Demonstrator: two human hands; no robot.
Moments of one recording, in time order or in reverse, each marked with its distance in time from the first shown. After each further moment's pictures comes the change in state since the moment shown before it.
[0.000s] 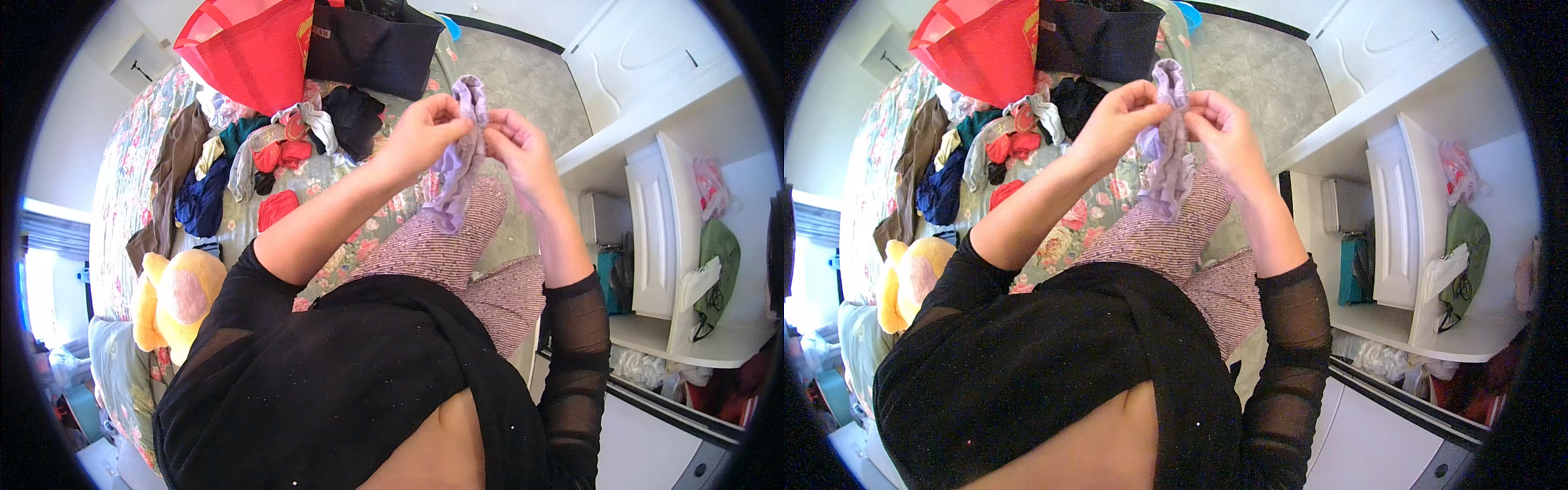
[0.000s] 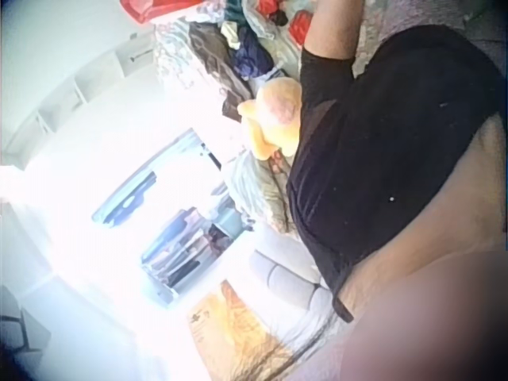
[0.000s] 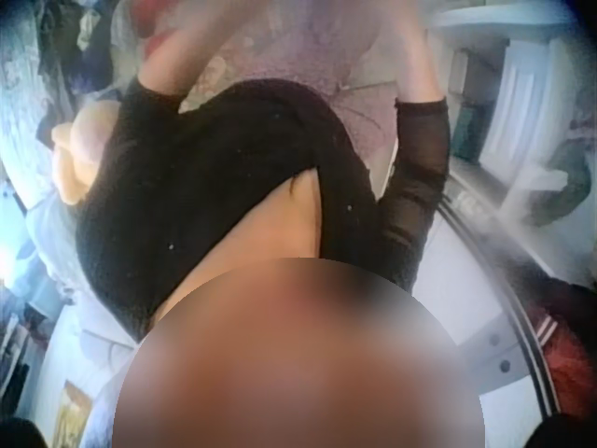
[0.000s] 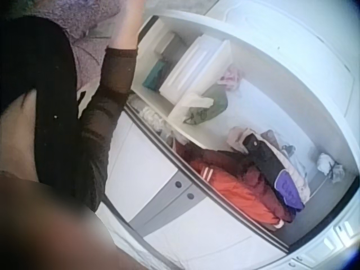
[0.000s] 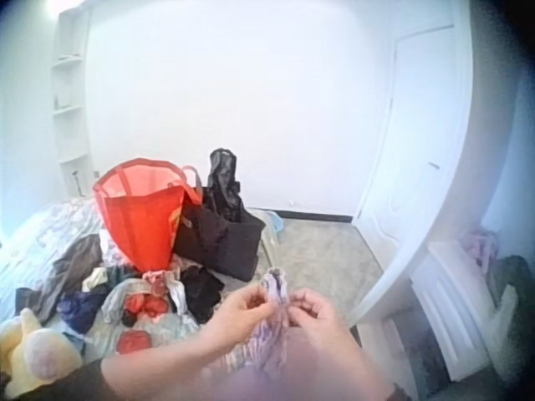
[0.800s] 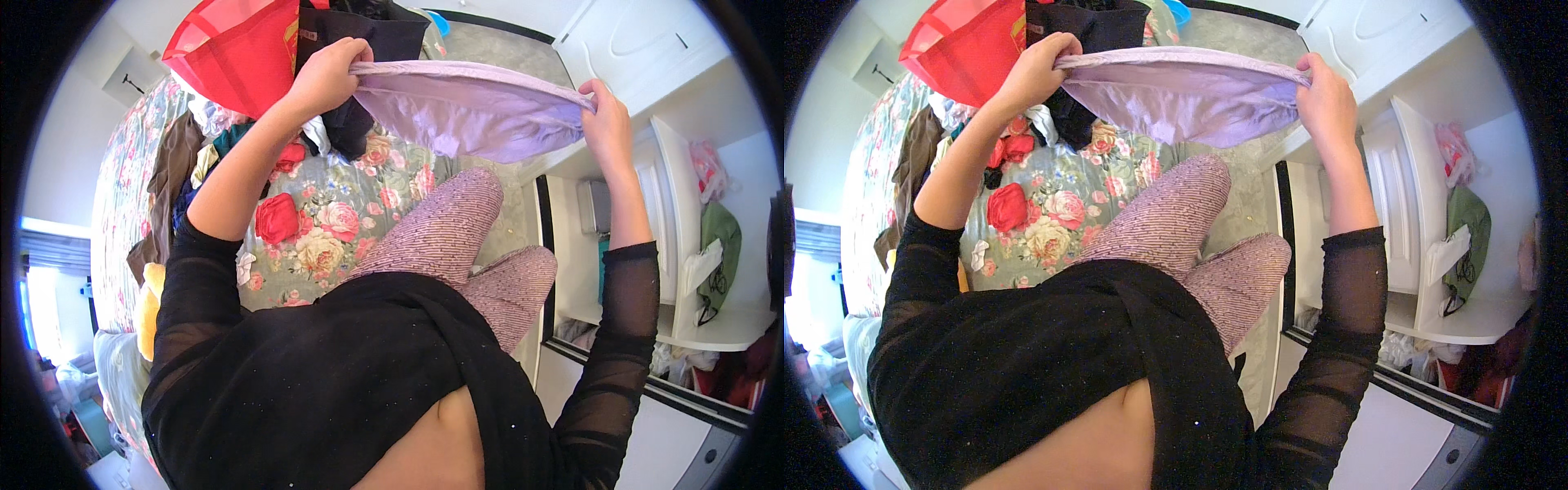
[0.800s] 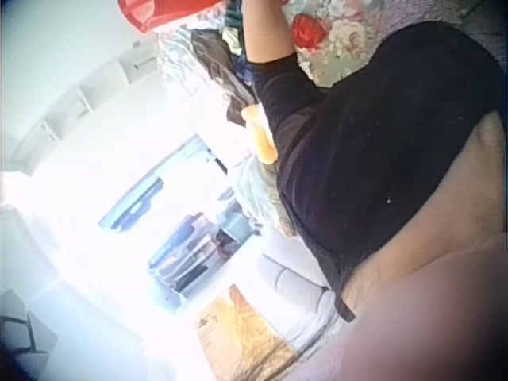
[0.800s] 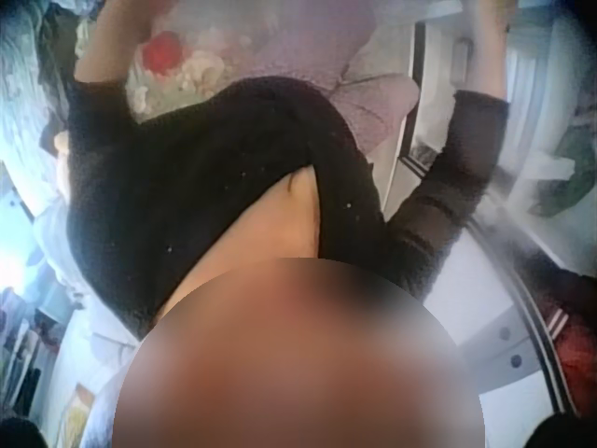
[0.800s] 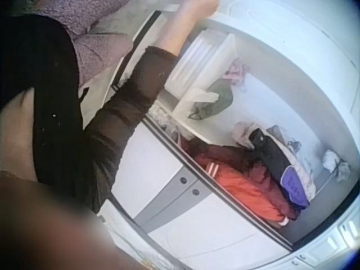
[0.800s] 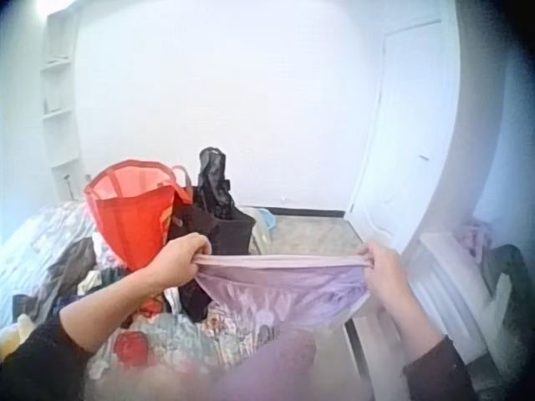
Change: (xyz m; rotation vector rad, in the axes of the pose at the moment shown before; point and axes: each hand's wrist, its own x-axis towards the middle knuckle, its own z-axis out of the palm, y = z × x) left_hand 0.043 0.045 -0.124 1.268 0.044 0.494; right_hand 0.010 -0.057 -0.125 -1.368 0.487 -0.152
